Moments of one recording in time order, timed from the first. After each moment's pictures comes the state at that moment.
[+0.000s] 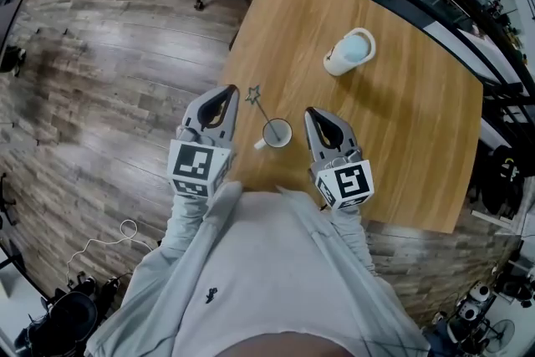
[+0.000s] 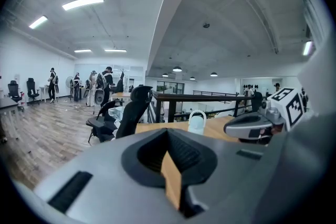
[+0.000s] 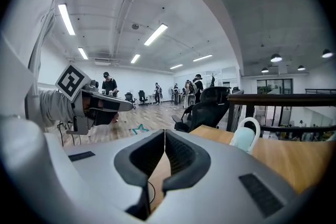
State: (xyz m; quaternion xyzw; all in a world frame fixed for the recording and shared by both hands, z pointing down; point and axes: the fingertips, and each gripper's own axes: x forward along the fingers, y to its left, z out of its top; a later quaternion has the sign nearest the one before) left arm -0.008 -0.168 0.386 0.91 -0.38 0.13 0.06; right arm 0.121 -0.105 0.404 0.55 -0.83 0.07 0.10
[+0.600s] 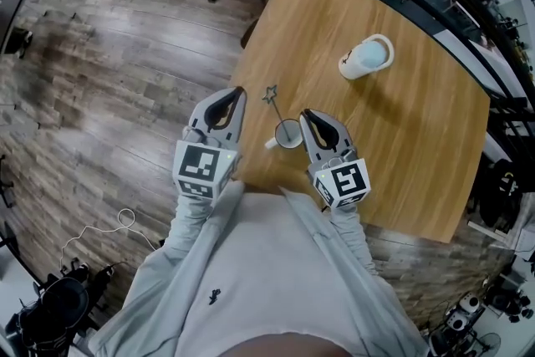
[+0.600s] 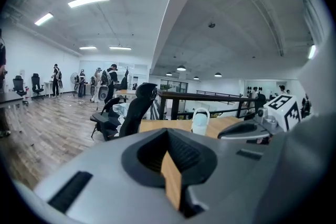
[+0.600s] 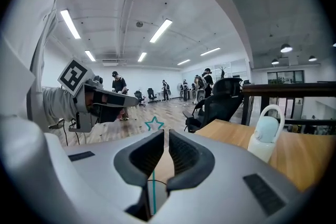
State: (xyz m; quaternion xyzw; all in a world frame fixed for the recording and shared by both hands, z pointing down) left arm -0.029 -0.168 0.399 0.91 -0.39 0.13 0.08; right arm 0.083 -0.113 0.432 0.50 -0.85 0.09 0.10
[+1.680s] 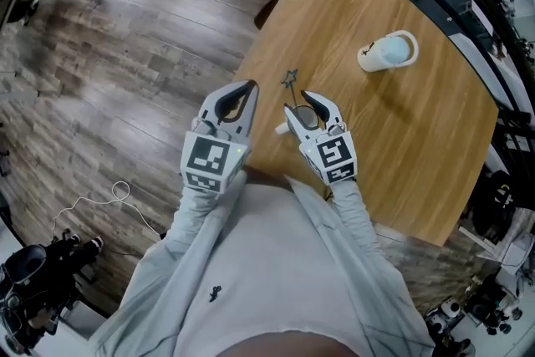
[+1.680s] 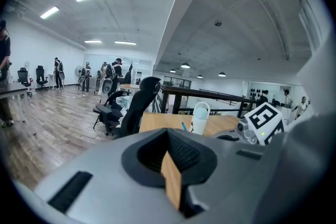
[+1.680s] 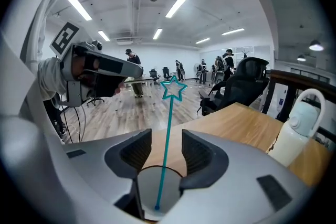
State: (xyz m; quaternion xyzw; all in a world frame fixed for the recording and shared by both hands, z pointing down) left arm -0.043 -0.151 0.428 0.90 -0.40 0.14 0.12; right arm 0.035 -0.123 0.512 0.41 -0.88 0.12 0.23
